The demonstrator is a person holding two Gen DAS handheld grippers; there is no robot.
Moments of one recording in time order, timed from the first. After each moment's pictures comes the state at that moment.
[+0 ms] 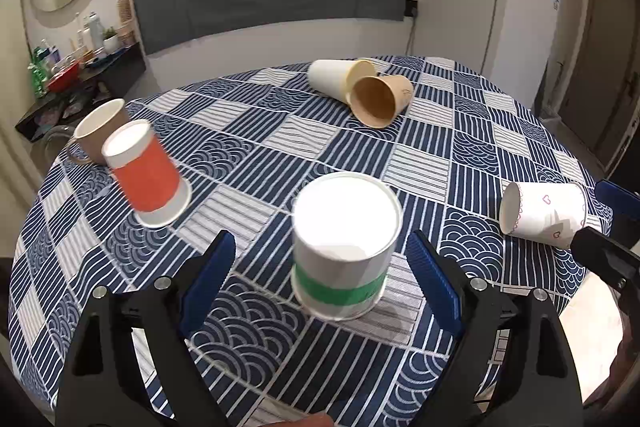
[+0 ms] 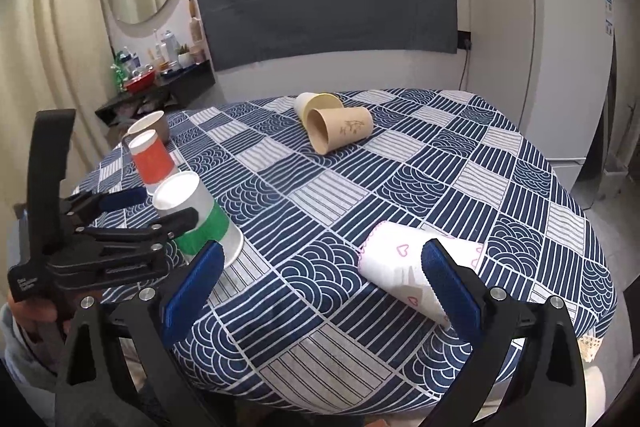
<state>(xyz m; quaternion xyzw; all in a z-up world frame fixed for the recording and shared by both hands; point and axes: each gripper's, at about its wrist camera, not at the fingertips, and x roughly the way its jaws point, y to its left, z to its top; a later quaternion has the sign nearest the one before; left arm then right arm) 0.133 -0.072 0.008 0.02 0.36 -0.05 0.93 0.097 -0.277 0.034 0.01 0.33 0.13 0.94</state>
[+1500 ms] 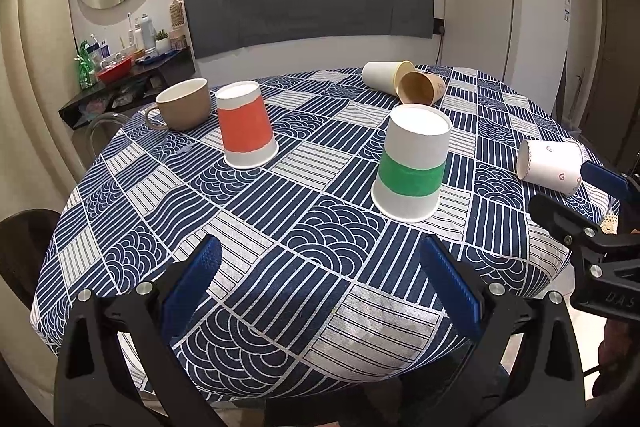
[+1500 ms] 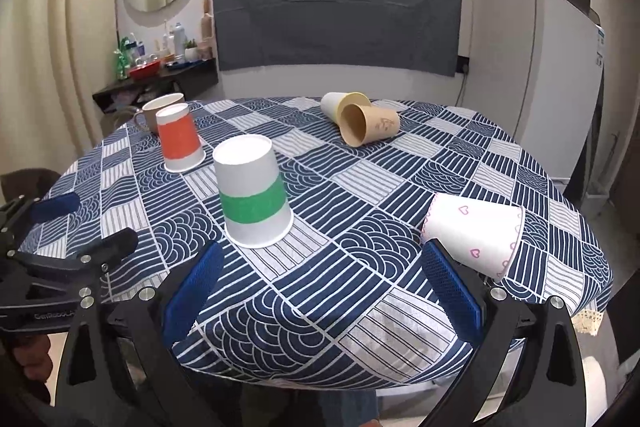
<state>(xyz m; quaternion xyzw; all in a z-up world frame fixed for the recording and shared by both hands) 0.036 -0.017 -0.002 0.03 0.33 0.00 0.94 0.041 -0.207 0.010 -0.03 0.29 0.10 0.95</state>
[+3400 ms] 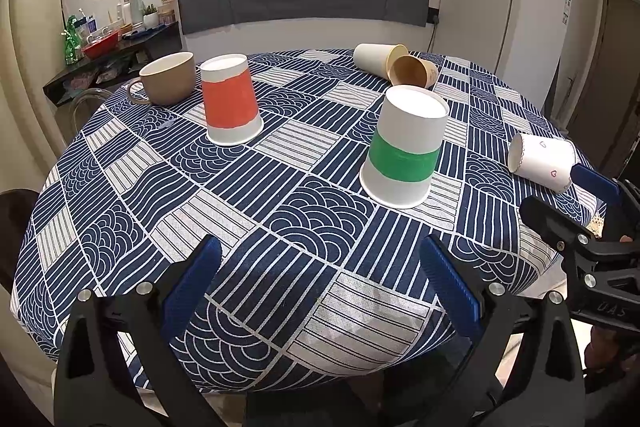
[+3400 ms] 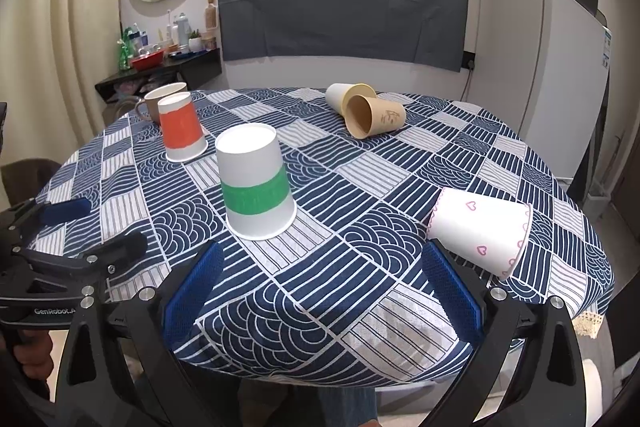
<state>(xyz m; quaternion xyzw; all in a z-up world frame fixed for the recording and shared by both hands) 0.043 -0.012 -0.010 0.00 0.36 -0.02 0.93 0.044 -0.203 0.005 -0.04 0.30 0.10 0.95</state>
